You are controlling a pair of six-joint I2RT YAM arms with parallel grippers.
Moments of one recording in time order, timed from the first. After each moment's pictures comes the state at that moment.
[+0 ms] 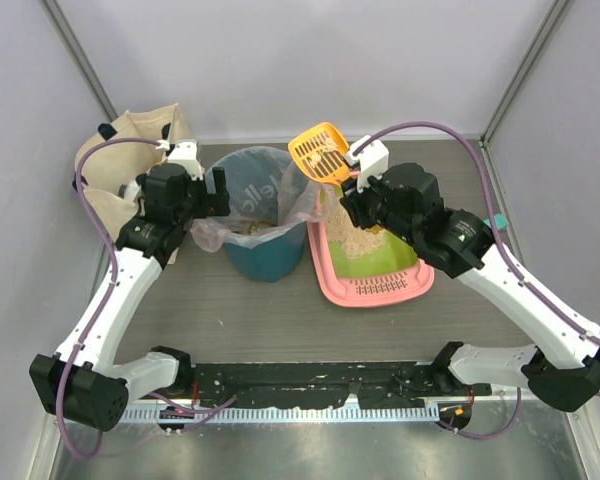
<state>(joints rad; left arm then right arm) -0.27 1.13 1.13 -0.43 -0.13 -0.16 0.80 1.17 1.41 -0.60 0.23 -0.05</state>
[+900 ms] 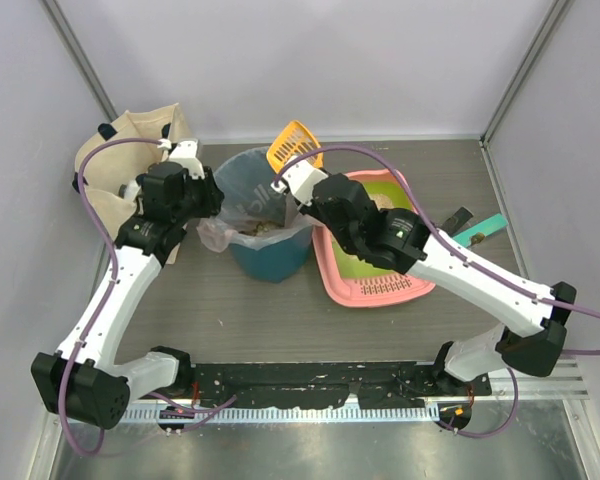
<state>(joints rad) -0.26 1.14 1.13 -0.42 0.03 -0.19 1.03 1.40 1.56 -0.61 0.65 -0.40</state>
